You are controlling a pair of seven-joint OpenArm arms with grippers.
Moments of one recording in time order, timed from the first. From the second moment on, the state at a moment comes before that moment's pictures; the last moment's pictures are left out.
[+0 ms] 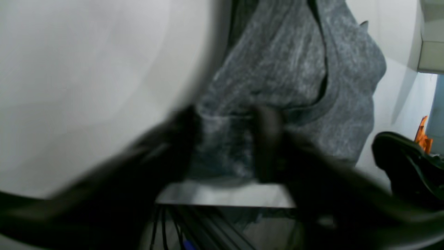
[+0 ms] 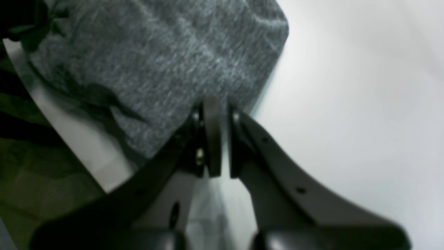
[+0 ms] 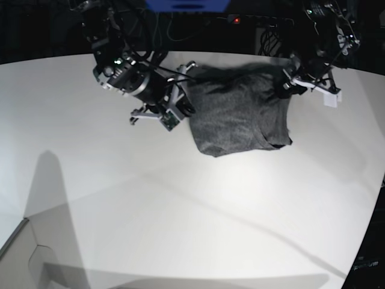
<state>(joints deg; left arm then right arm) 20.1 -0.3 -33.3 99.2 -48.0 -12.8 61.7 -13.1 5.6 -16.0 103.8 6.1 27.0 -38.5</state>
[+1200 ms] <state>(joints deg) 6.2 -1.6 -21.5 88.1 -40.2 -13.9 58.8 -17.4 10.6 -4.5 107.5 6.1 27.1 -38.3</state>
